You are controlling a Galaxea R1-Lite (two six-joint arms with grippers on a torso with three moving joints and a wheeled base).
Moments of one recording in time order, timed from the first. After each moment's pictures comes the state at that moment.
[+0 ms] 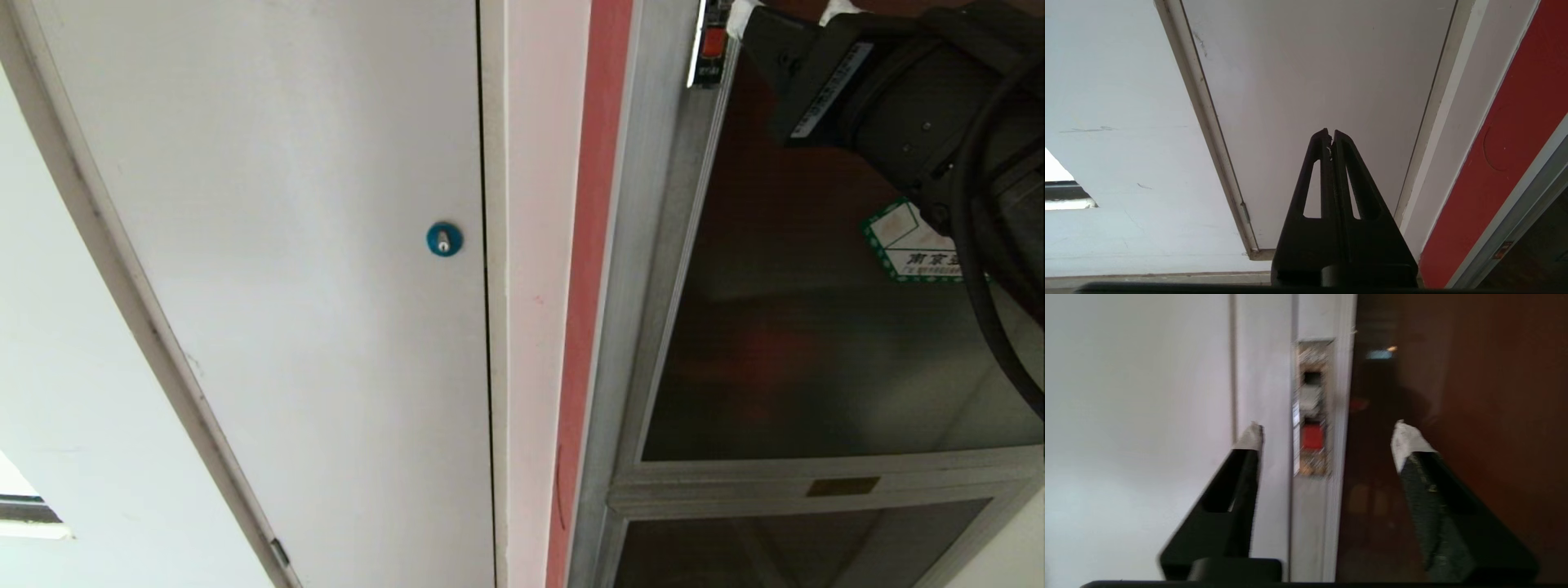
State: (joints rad) left arm 0.00 0.00 0.00 -0.01 -0.02 0.02; right arm 0.73 1.48 -1.07 -0.97 -0.47 -0.28
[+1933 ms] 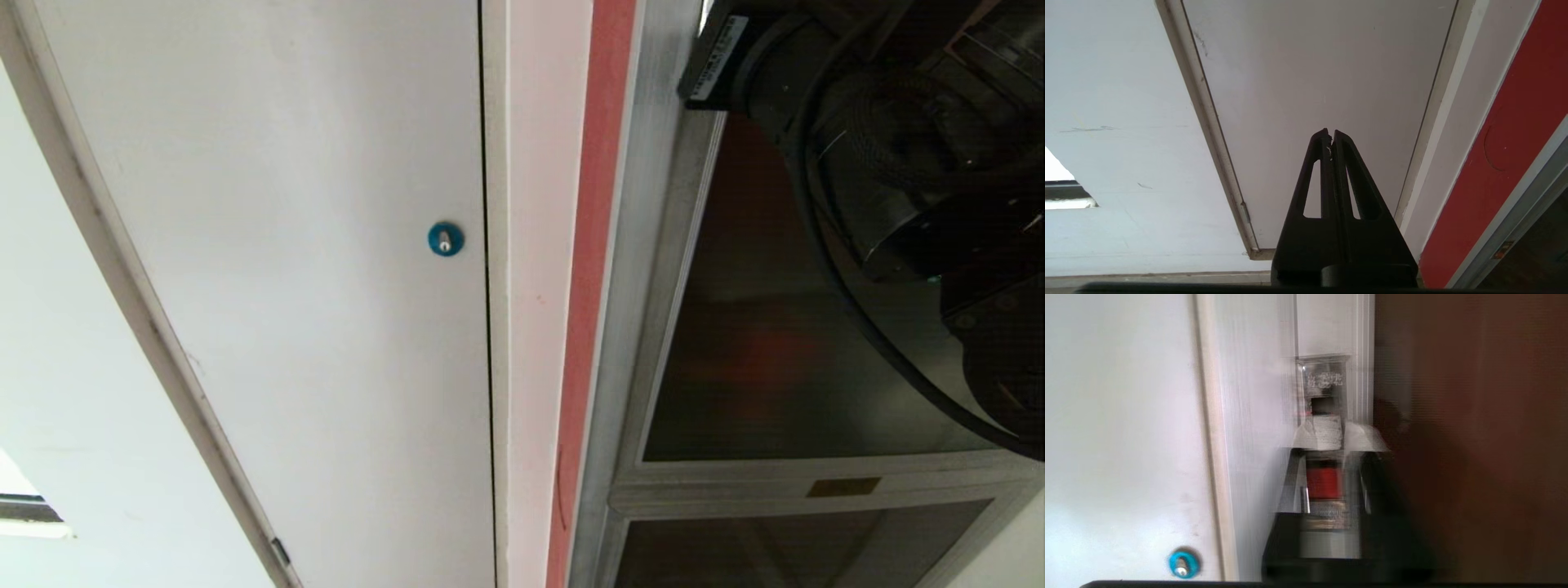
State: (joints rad) left arm 0.00 0.00 0.00 -0.01 -0.02 0.02; right arm 0.71 1.67 -1.27 -1.02 -0.62 -0.30
